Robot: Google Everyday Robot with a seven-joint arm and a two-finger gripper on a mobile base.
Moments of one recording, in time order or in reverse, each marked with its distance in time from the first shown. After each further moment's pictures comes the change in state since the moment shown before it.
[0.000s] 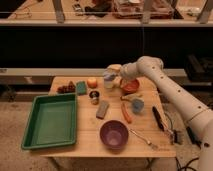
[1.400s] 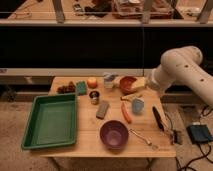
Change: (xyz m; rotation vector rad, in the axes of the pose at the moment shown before) arm -0.064 0.109 -0.213 -0.497 -0.040 -0.432
